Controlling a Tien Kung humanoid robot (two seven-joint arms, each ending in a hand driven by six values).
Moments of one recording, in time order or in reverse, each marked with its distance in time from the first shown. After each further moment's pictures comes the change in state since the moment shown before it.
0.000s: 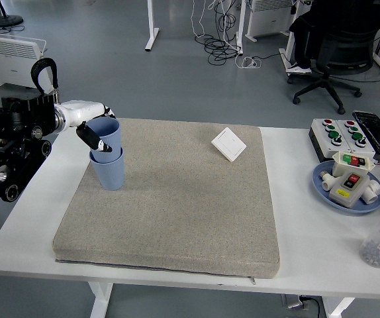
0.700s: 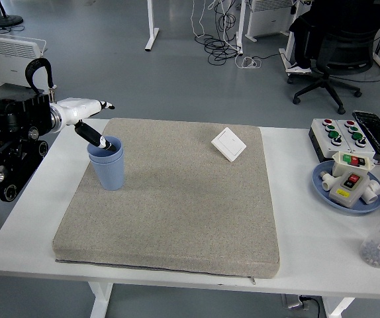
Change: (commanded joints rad) left arm 0.011 0.007 -0.022 0.011 -0.003 0.068 -0.024; right arm 0.007 0.000 -0.001 0.000 0.010 0.001 0.003
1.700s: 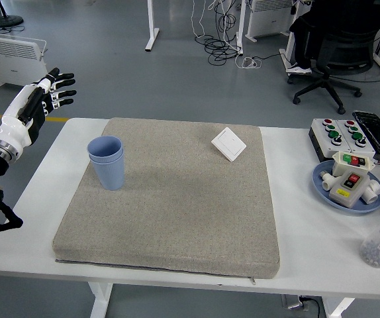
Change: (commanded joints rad) left arm 0.577 -0.015 -0.470 -0.601 -1.196 0.386 0.116; right arm 0.021 0.017 0.058 0.000 -0.019 -0.003 0.022
